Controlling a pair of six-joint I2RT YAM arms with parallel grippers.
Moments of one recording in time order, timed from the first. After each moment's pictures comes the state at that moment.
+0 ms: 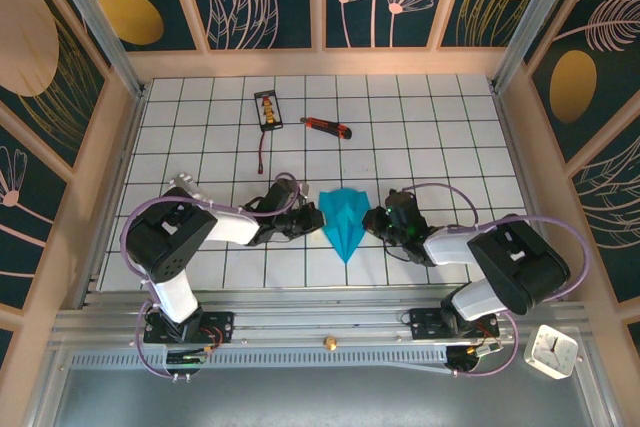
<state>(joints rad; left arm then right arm) -0.73 1.77 0.66 0.34 0.34 -1.01 0.59 1.45 0.32 0.42 -0.11 0.99</state>
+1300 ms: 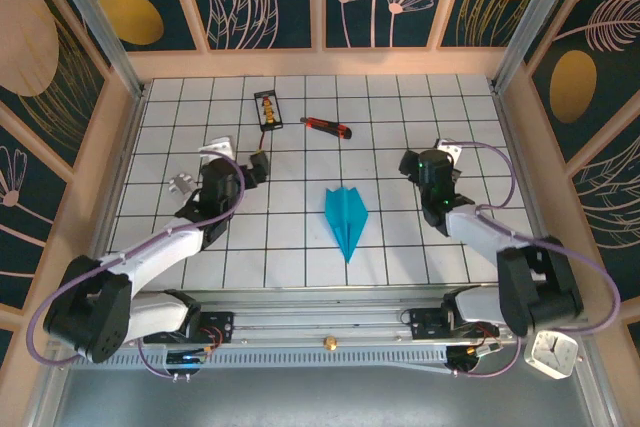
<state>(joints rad) -0.46 1.21 0.55 0.29 -0.43 -0.43 0.29 1.33 0.57 0.20 0.42 0.47</state>
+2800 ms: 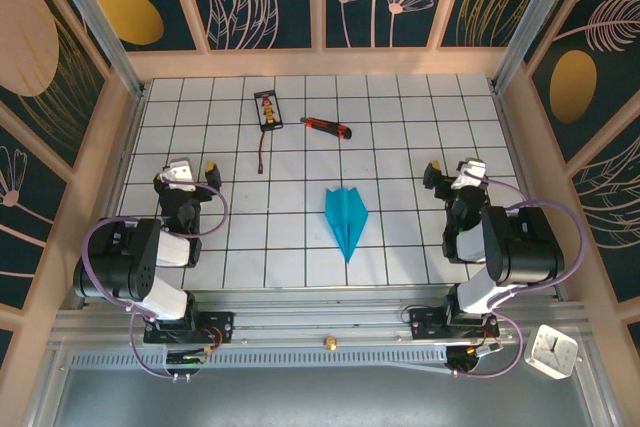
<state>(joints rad) -0.03 1.53 0.20 1.21 -0.17 -0.07 -0.02 1.56 0.19 1.22 0.10 0.14</state>
